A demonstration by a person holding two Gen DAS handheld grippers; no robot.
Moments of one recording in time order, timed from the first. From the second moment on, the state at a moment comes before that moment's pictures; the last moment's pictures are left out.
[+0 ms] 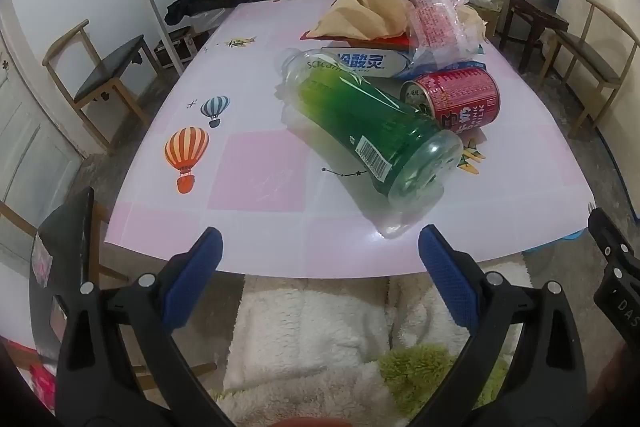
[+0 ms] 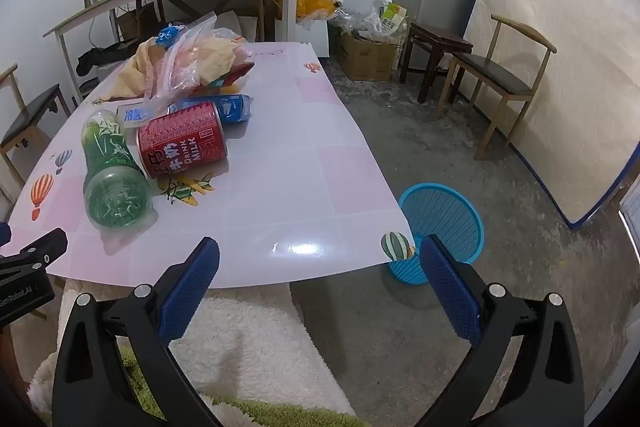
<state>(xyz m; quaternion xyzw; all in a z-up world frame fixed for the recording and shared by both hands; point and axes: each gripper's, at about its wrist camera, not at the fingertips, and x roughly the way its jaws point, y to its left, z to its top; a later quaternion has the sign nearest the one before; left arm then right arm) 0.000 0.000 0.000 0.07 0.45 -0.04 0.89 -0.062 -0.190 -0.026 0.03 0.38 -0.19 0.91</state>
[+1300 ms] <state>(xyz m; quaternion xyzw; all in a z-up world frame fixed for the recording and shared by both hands) 0.003 0.003 -0.003 0.07 0.45 -0.04 0.89 -0.060 -0.189 -0.024 0.03 0.38 -0.20 0.91</state>
